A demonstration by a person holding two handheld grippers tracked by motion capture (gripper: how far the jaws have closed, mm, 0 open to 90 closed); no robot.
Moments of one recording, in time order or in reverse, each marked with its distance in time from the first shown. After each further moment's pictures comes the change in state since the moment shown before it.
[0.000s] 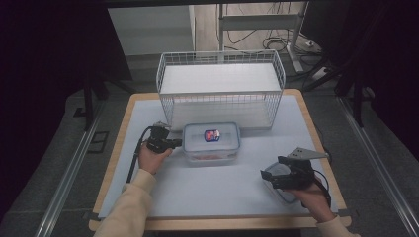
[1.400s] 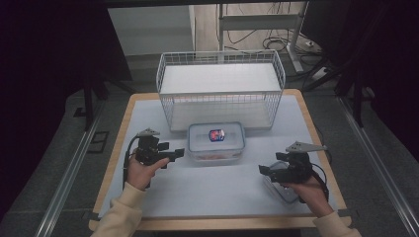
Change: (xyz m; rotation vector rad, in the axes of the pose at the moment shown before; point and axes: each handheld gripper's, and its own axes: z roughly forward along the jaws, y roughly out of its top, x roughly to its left) left arm -0.031 -0.022 -0.068 -0.110 -0.070 -0.074; right arm -0.004 0.016 0.005 0.018 0.022 0.058
